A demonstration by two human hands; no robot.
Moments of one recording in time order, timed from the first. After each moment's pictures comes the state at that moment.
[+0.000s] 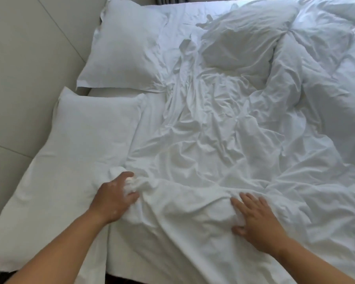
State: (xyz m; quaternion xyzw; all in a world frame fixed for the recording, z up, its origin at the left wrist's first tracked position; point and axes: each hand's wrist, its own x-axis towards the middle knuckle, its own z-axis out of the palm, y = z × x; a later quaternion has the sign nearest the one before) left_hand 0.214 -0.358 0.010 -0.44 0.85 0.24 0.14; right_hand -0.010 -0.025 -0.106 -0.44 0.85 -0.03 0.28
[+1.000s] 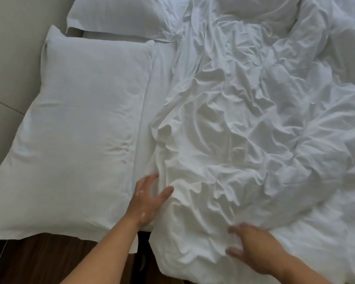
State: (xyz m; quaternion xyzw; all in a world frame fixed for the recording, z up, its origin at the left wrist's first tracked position) left_hand 0.353 -0.324 -0.111 -0.46 0.74 0.46 0.15; right_hand 0.222 -0.037 -0.125 -0.36 0.82 0.02 0.44
